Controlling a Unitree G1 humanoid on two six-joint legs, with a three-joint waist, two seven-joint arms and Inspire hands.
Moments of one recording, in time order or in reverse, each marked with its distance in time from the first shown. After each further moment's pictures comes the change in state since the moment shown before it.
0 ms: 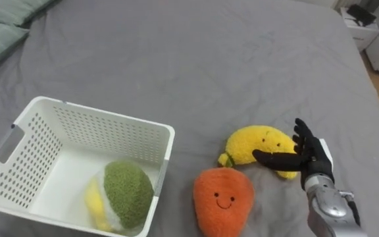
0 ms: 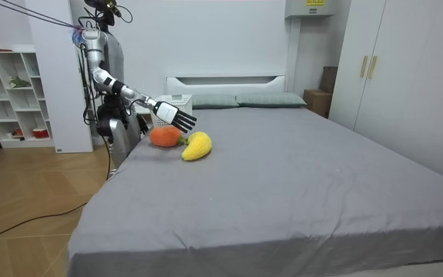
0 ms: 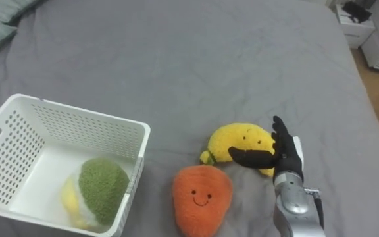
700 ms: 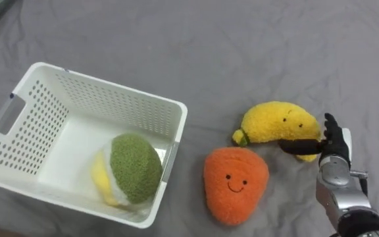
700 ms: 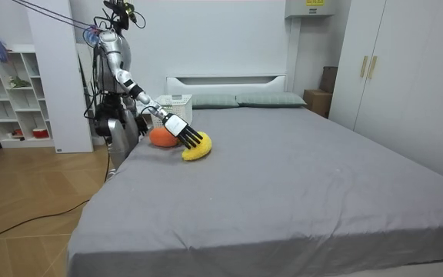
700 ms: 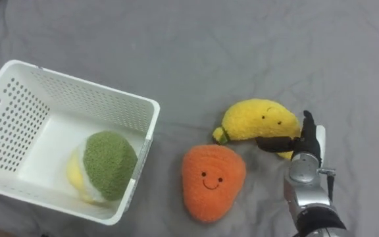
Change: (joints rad) left arm -0.092 0.035 -0.090 0.001 -0.087 -0.016 -0.030; right arm -0.270 -0.076 0.010 0.397 -0.081 -0.030 -0.121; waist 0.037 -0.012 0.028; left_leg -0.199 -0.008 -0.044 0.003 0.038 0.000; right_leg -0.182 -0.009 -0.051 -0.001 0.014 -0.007
